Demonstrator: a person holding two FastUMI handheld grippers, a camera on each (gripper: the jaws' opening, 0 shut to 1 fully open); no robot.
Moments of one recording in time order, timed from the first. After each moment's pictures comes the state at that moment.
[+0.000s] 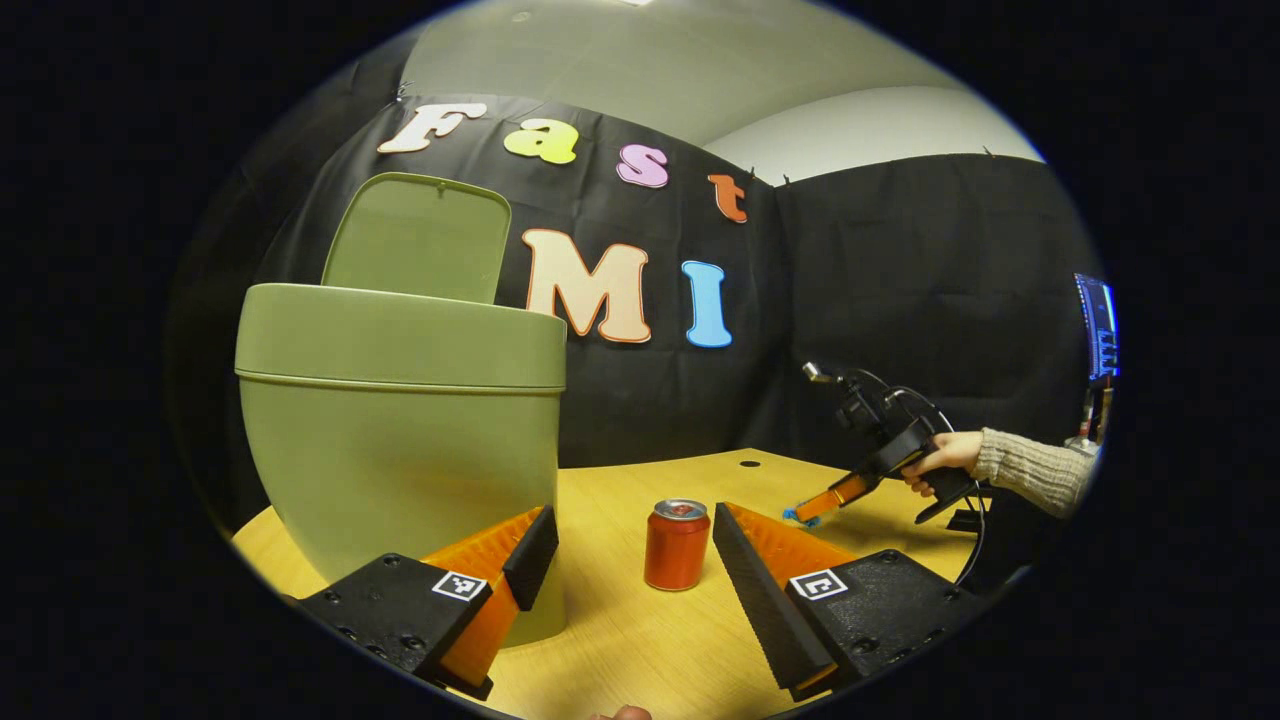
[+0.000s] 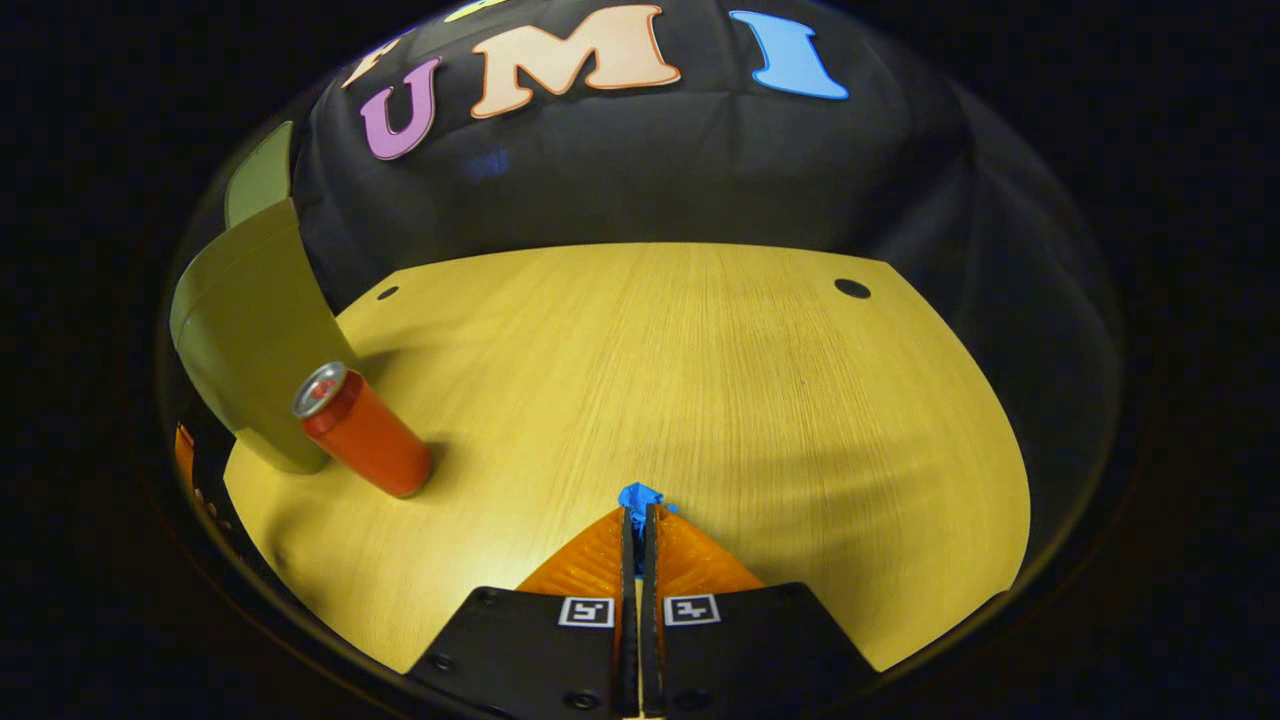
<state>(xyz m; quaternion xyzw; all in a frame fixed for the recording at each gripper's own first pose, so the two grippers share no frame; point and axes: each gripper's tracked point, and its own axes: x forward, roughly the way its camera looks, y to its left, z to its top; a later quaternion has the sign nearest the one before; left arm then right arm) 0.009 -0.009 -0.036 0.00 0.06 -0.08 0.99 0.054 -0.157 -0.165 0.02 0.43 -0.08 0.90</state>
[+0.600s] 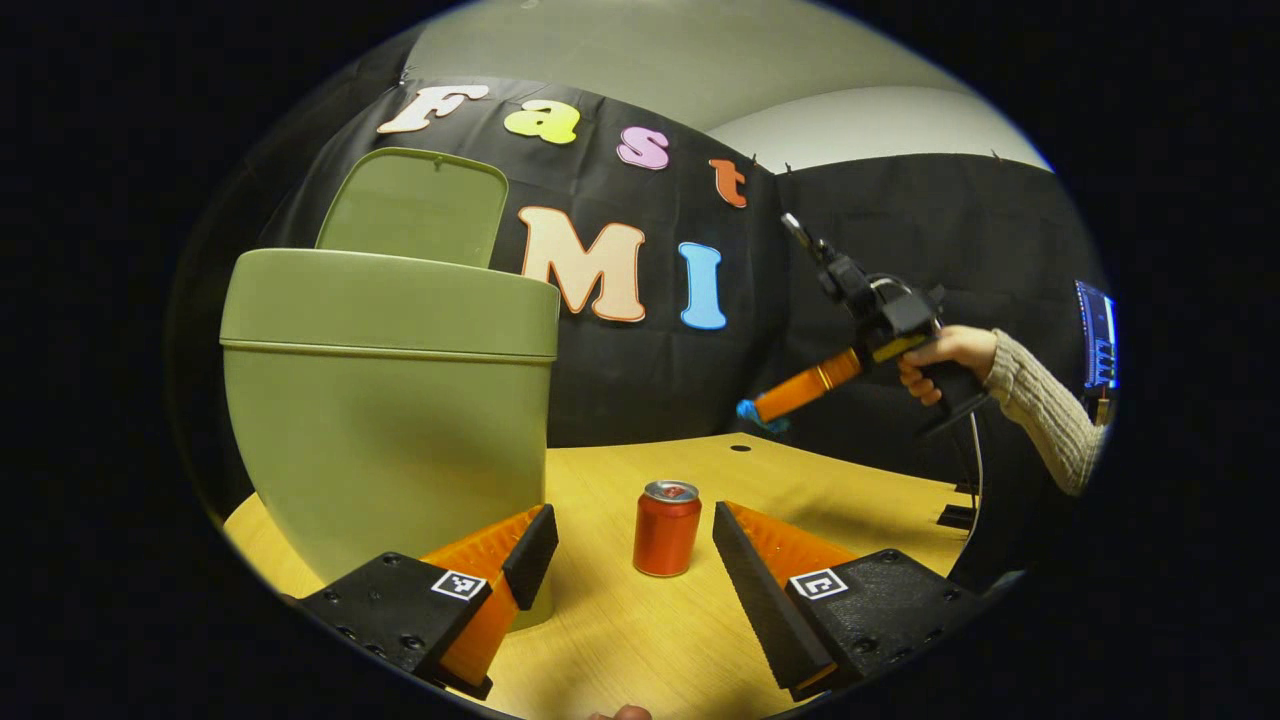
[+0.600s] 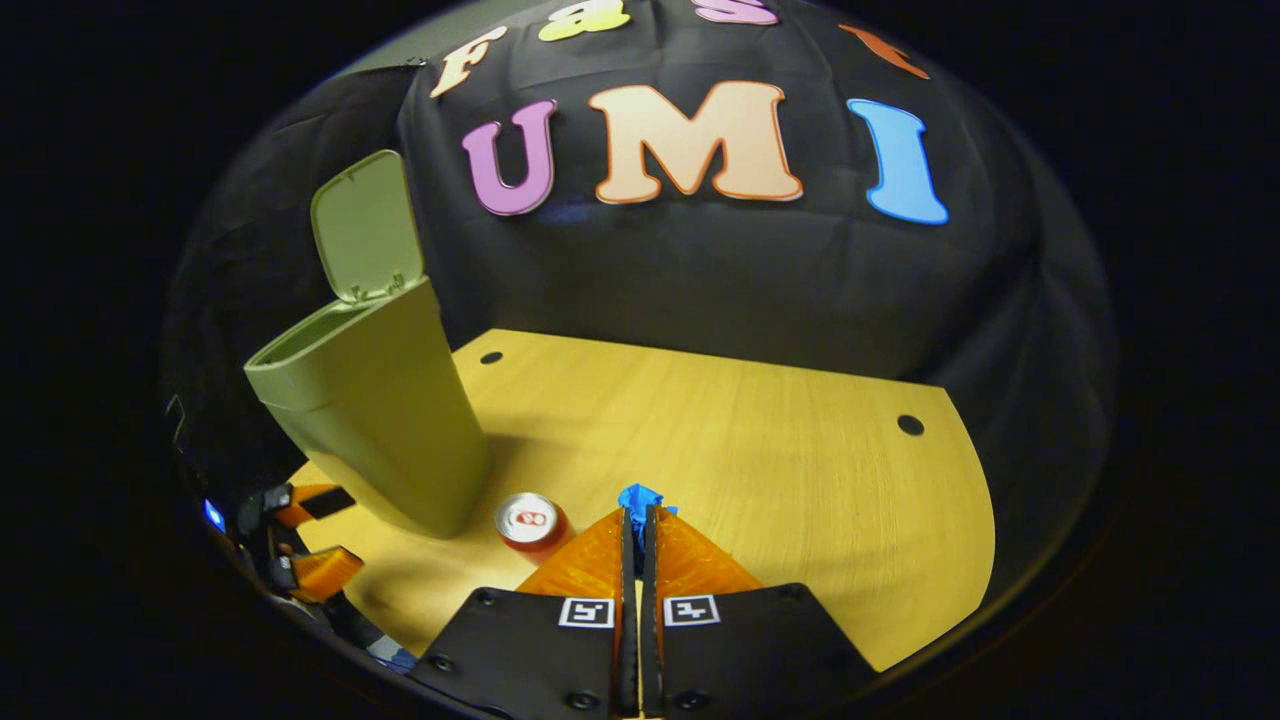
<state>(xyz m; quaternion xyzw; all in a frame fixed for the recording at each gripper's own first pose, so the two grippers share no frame) 0.007 -0.012 -0.049 -0.02 0.09 -0.09 0.99 0.125 -0.036 -0.022 0.00 0.34 0.03 0.94</state>
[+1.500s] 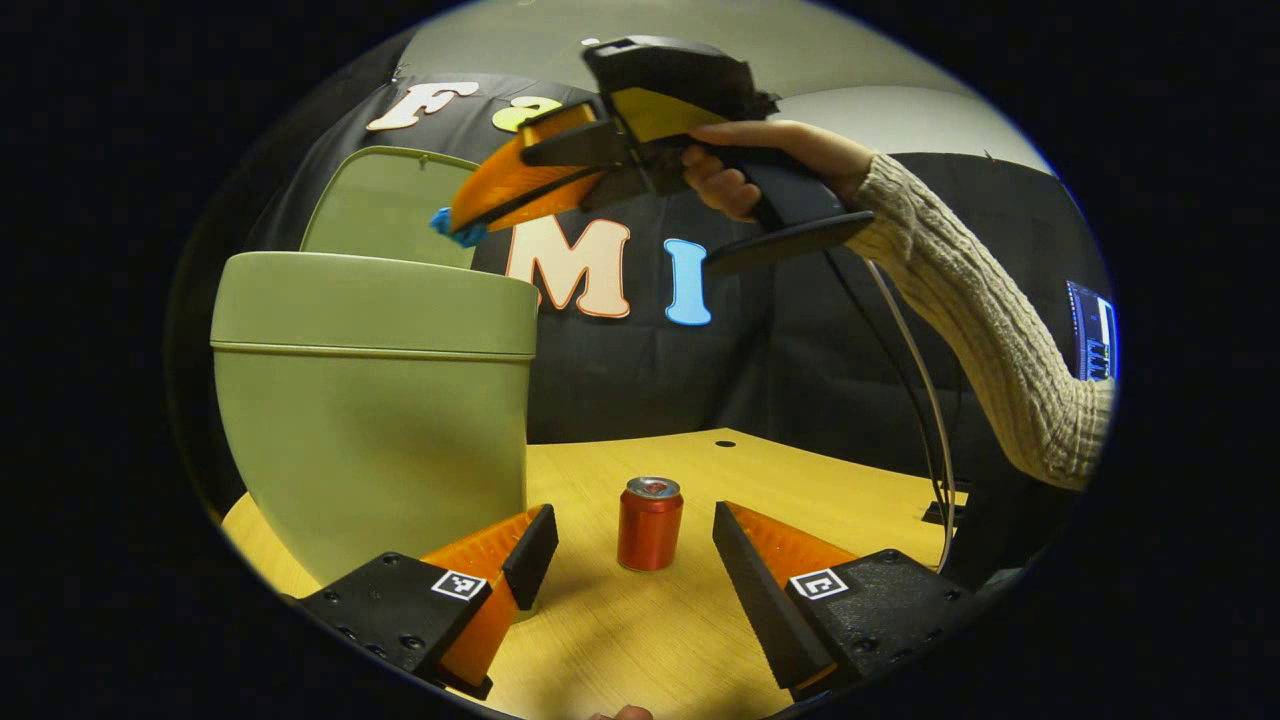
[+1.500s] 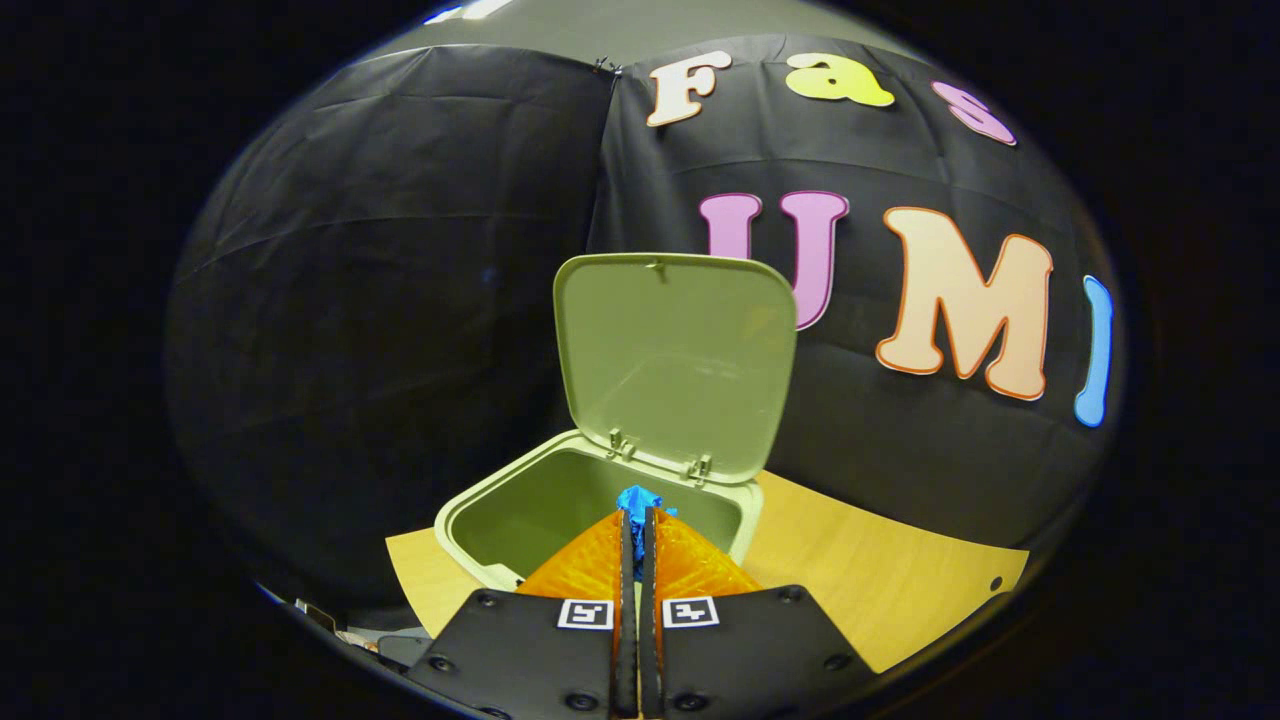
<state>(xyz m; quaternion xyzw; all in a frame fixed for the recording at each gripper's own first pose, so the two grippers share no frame) 0.002 -0.024 -0.048 -0.02 0.10 -0.12 0.99 0.223 0.264 0.073 -0.04 0.26 0.25 0.93</state>
